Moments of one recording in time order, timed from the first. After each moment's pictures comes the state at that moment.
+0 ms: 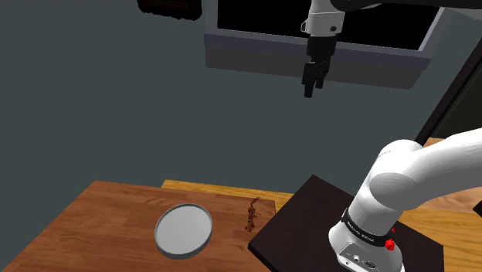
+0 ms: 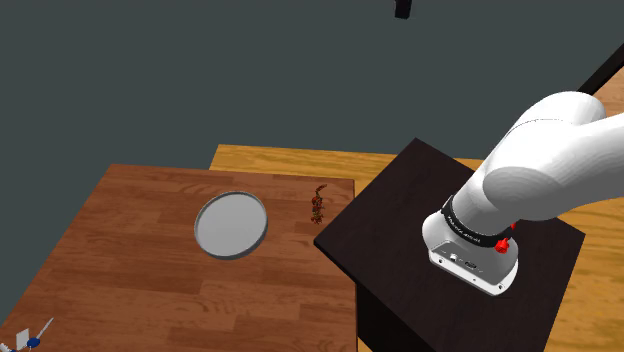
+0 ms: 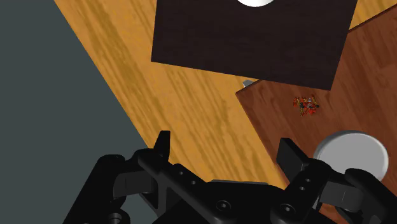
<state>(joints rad) -0.01 -0.77 0.01 -2.29 -0.12 1.44 -0.09</state>
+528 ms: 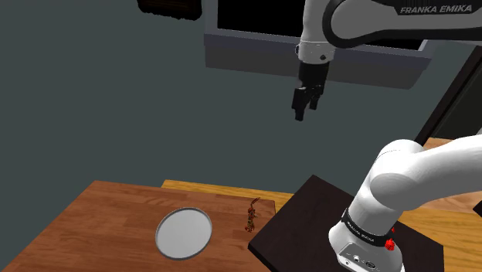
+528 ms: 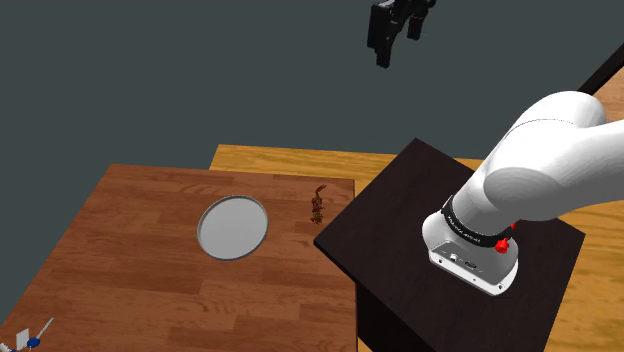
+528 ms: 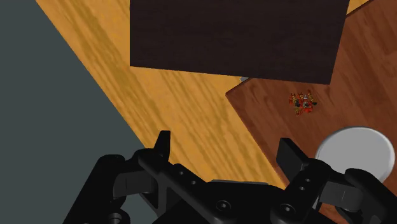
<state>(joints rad) 0.01 -0.86 0.11 -2.49 -0.06 1.57 0.07</state>
